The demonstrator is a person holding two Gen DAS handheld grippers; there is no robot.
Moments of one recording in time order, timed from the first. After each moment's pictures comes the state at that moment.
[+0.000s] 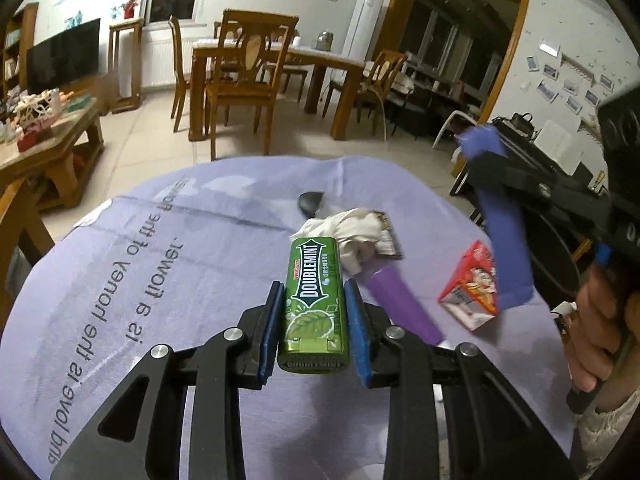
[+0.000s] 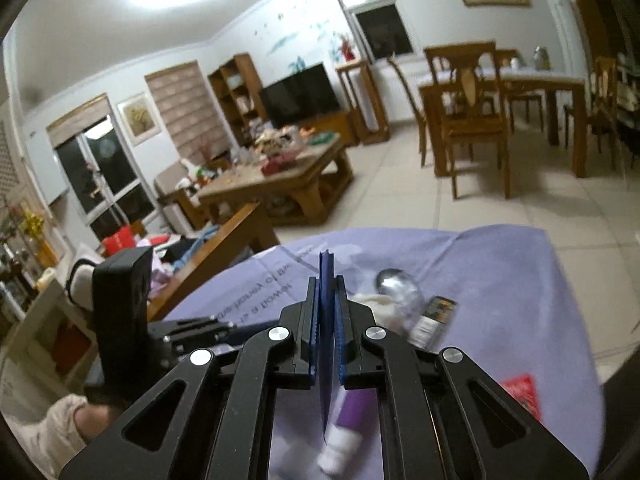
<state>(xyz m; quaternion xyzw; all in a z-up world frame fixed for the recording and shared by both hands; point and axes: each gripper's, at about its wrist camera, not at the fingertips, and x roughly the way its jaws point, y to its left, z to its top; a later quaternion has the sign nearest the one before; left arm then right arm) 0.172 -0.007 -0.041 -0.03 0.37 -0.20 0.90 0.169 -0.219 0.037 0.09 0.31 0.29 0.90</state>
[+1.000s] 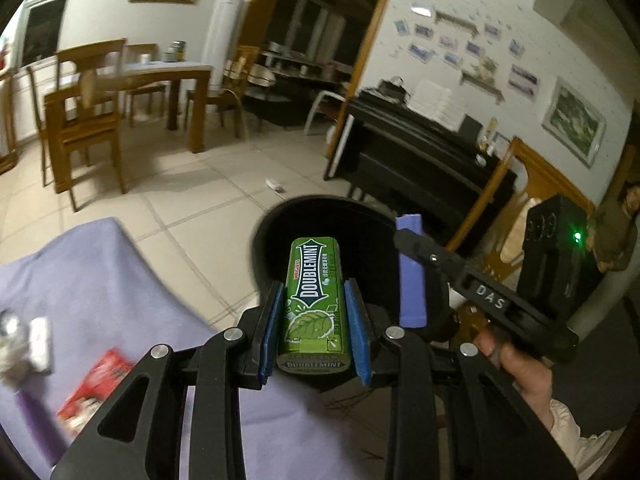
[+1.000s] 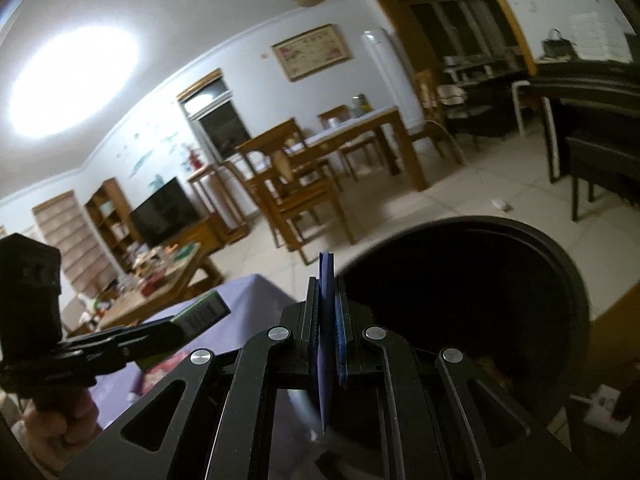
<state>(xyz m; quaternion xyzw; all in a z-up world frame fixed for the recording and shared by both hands) 0.136 -0.302 0.001 0.02 0.34 -0.41 0.84 0.025 -0.576 -0.011 0.23 0.21 0.02 0.95</state>
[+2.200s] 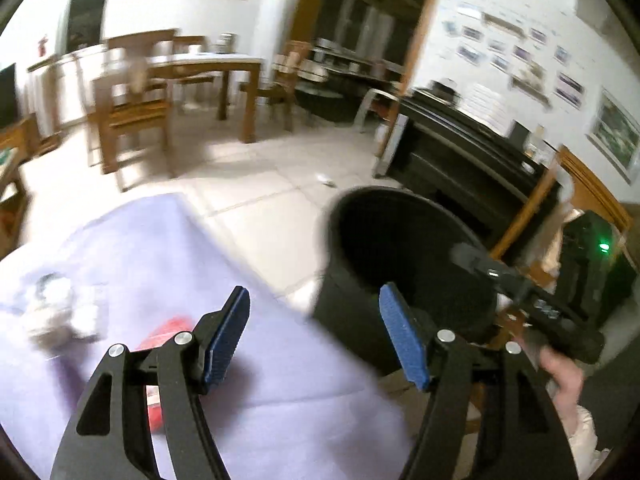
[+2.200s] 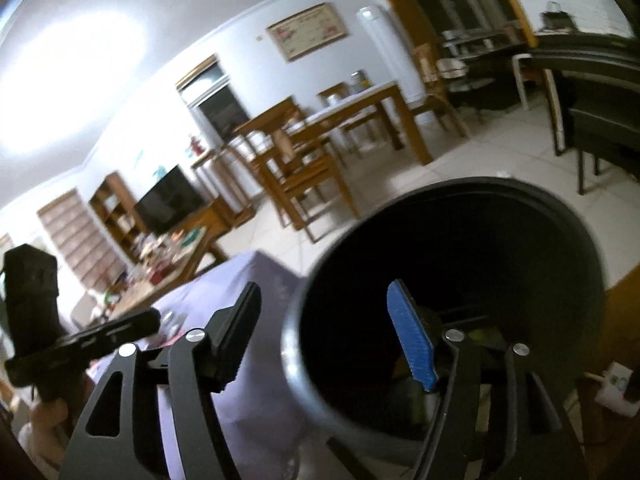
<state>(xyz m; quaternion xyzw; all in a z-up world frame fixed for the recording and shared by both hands) 0.145 -0.232 0.001 0.01 0.36 -0.30 0.88 0.033 -0.548 -0.026 0.24 0.25 0.05 0.94</state>
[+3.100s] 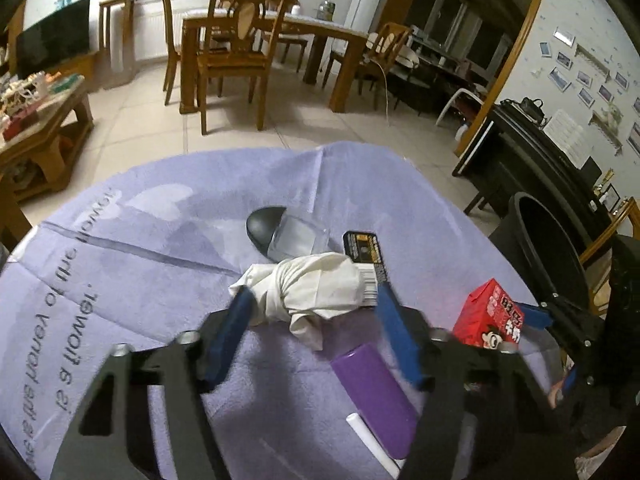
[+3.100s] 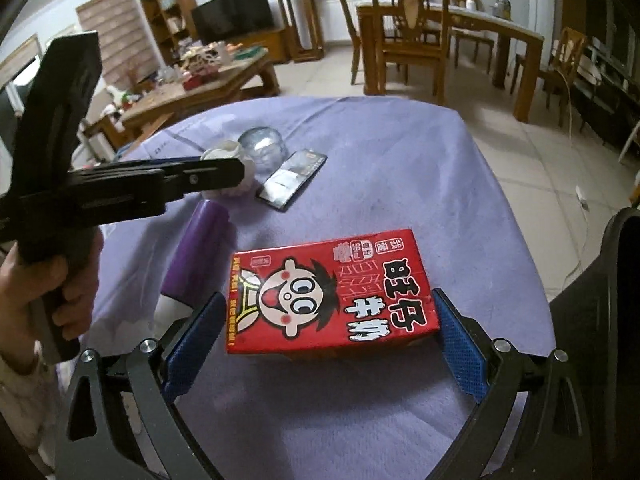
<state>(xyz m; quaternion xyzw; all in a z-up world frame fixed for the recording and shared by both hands) 0.236 -0.067 -0.056 -0.03 0.44 -0.20 0.88 0.166 -0.256 -0.056 0.00 0.47 0.18 0.87</state>
